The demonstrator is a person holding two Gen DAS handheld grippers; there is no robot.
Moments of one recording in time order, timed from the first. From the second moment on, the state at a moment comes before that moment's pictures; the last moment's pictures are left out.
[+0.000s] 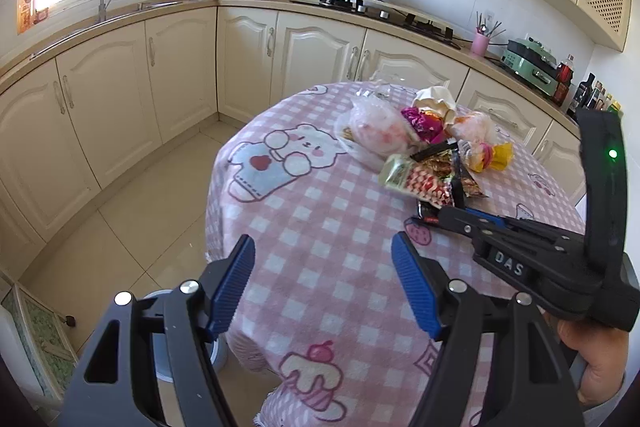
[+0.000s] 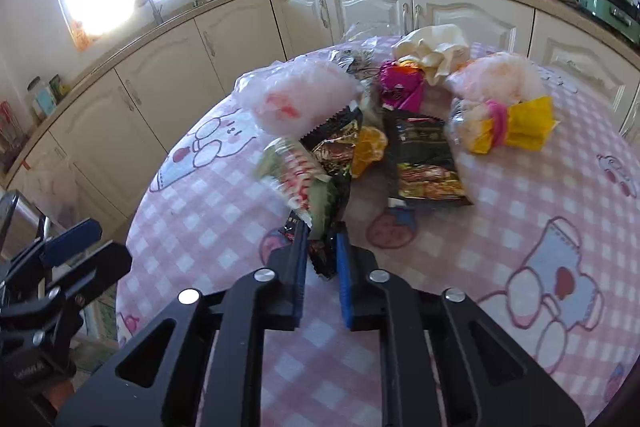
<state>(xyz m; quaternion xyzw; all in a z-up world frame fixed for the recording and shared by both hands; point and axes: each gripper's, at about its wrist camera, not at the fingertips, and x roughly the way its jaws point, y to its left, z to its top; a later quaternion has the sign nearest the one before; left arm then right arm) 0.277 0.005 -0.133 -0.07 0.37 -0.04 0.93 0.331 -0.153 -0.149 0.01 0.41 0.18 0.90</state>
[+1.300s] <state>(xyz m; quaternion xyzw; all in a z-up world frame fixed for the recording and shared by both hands) 0.321 -0.040 -0.150 -0.06 0.38 -0.08 0.92 0.356 -0.182 -0.157 0.02 0.42 0.12 0.90</state>
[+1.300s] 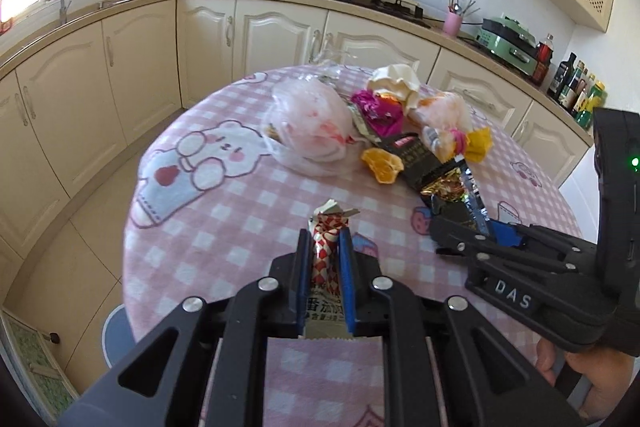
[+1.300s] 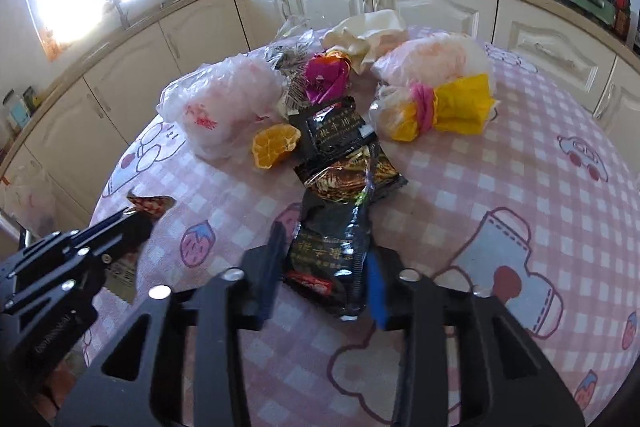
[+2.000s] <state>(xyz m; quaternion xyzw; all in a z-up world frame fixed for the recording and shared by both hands) 0.243 0.123 -0.148 -0.15 0.35 0.01 0.93 0.283 -0.040 -0.120 -0.03 0.35 0.26 0.90</state>
